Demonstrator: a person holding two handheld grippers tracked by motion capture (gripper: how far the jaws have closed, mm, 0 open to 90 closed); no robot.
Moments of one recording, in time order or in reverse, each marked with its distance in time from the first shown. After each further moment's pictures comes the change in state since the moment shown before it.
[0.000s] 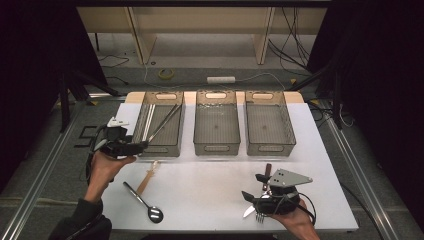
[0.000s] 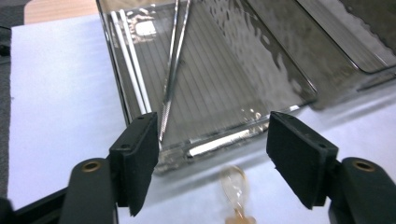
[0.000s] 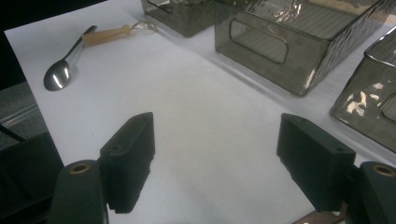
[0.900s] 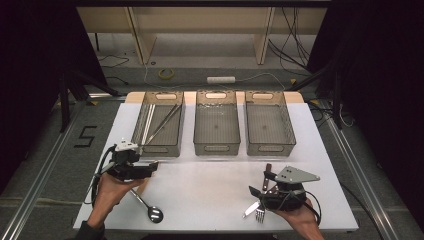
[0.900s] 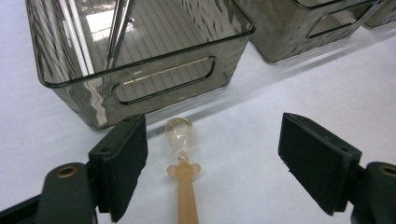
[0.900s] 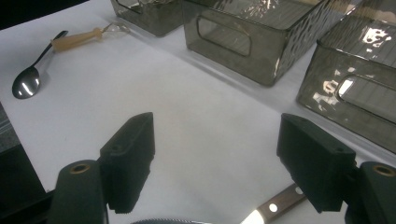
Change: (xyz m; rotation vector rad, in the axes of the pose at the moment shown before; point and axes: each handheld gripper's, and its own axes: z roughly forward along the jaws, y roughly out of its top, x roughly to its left) left arm -0.033 -0.045 -0.004 0.026 -0.065 0.041; right arm -0.014 -0.004 -0.007 -0.001 -0.075 0.057
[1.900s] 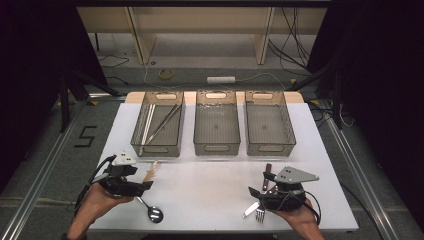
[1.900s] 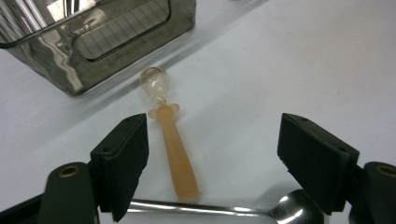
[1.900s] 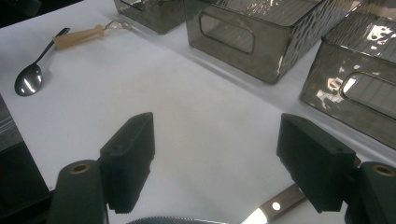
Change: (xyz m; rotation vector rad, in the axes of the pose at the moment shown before) left arm -0.003 -0.020 -0.023 0.146 -0.101 0.211; right arm 0.001 0.000 0.001 0.008 0.010 -0.002
